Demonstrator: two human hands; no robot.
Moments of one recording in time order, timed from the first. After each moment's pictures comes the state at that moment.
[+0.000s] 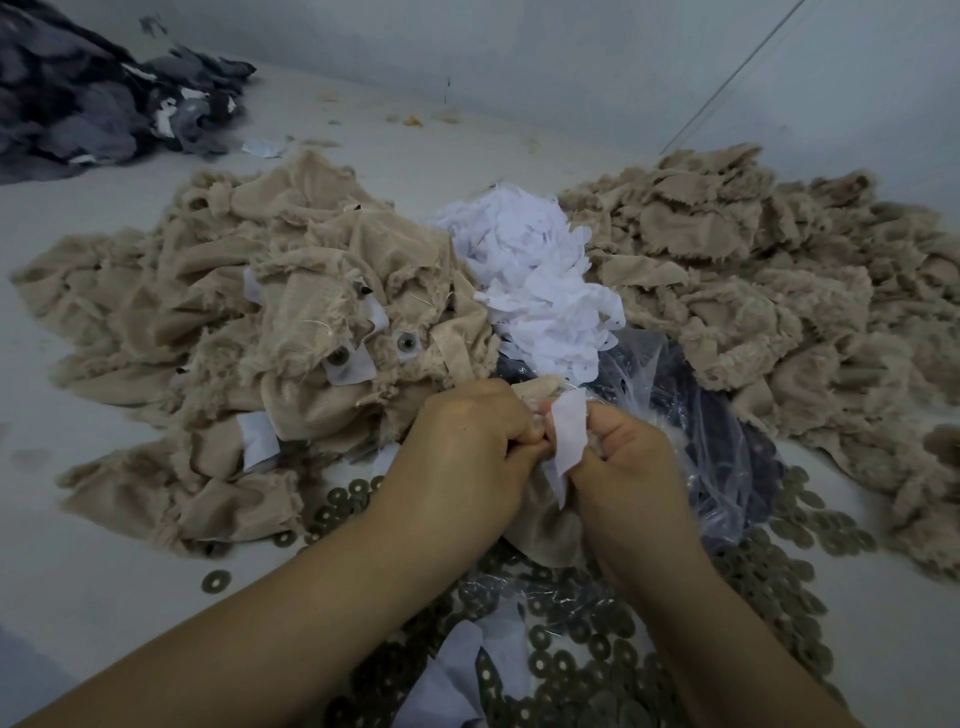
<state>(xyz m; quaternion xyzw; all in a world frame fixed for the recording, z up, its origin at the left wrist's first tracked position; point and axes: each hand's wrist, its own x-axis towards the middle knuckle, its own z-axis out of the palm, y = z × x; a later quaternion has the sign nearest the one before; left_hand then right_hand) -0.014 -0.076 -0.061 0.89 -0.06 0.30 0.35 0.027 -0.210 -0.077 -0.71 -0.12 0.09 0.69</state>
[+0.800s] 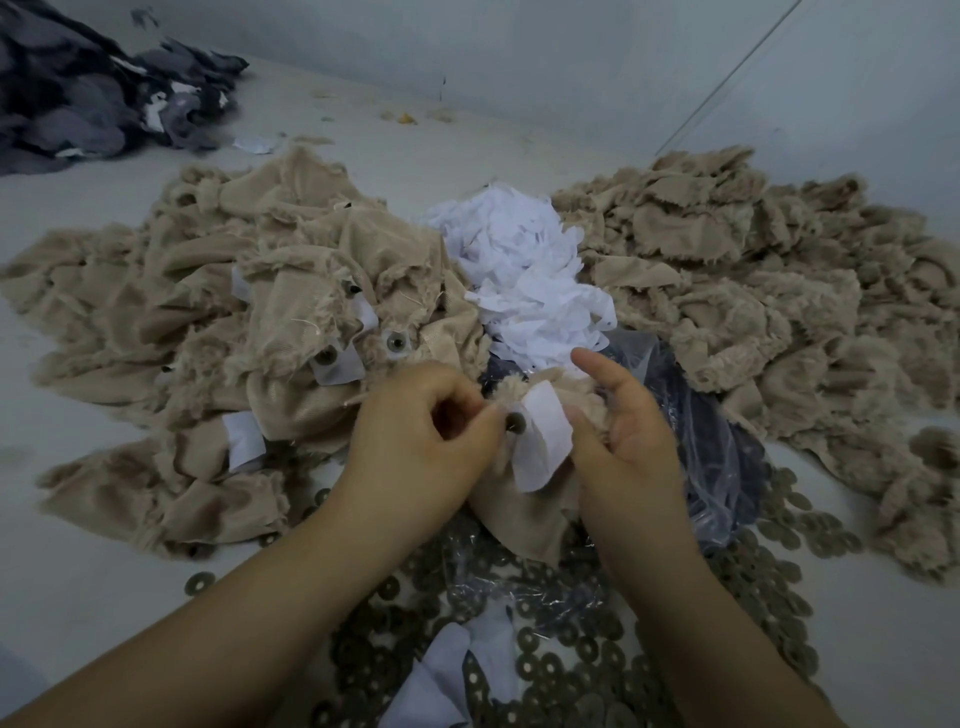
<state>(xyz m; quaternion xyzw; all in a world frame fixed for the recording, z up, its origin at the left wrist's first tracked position) -0.019 -0.062 -0.056 0.84 0.07 0.26 0.48 0.032 -0.214 -0.071 -0.72 -0.13 0.02 0.68</state>
